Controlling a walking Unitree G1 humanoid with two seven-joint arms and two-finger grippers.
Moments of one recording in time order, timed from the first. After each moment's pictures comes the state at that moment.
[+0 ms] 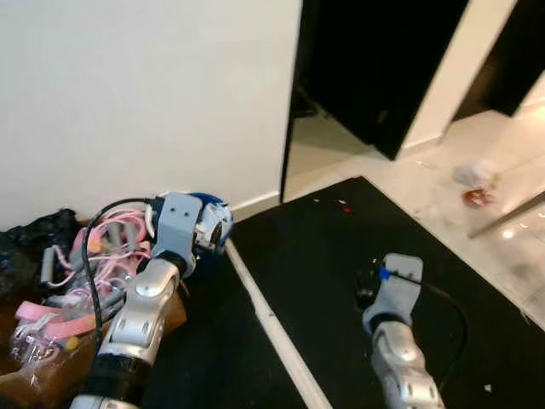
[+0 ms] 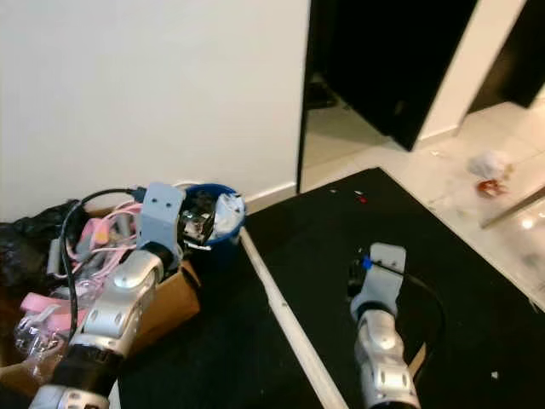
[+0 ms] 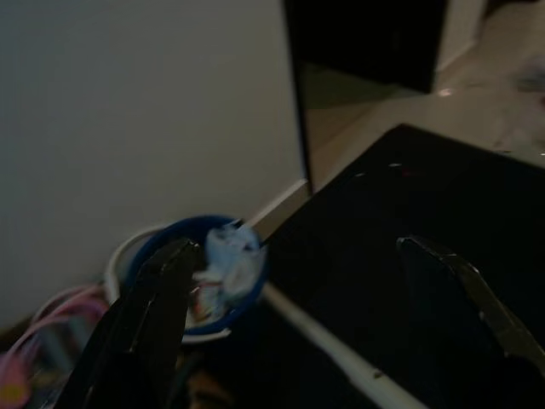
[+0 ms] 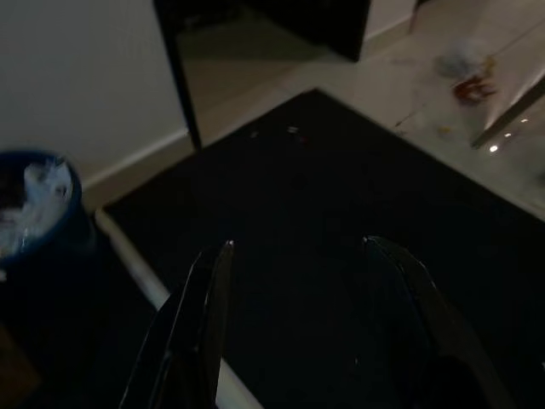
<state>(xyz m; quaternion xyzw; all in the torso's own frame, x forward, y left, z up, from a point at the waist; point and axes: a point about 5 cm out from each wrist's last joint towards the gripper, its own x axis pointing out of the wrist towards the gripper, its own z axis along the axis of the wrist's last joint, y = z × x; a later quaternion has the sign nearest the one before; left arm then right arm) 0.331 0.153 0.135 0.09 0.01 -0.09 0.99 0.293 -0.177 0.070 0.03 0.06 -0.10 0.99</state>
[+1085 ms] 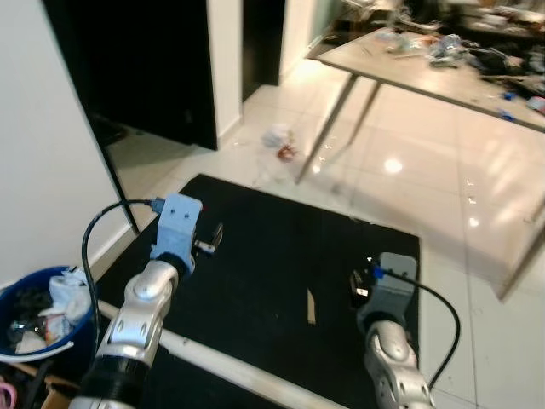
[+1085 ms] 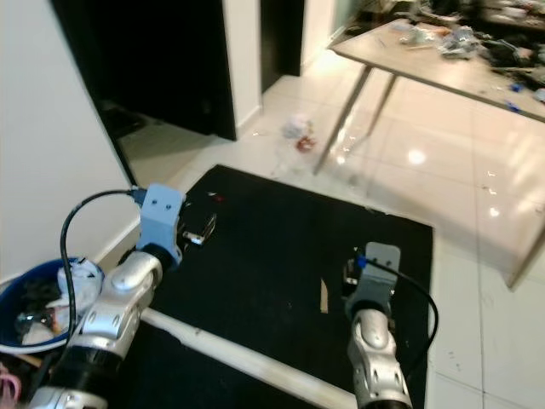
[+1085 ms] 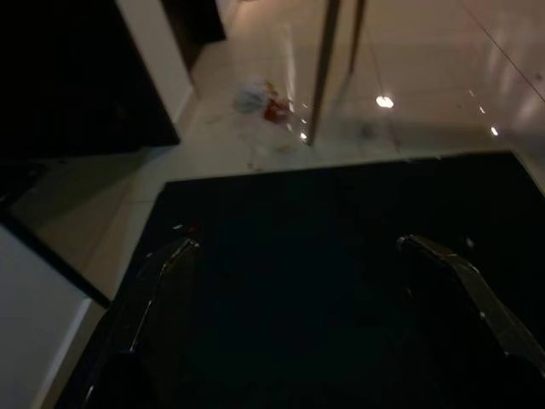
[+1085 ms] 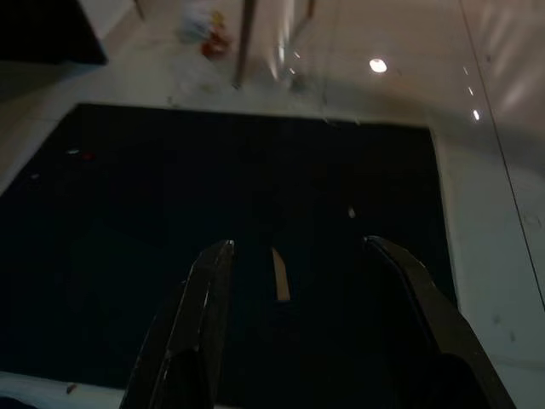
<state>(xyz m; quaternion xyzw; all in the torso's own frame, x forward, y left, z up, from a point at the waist) 0.329 0.155 0.131 0.09 0.02 -0.10 0.99 0.287 -0.175 0.060 0.04 0.08 -0.11 0.99</state>
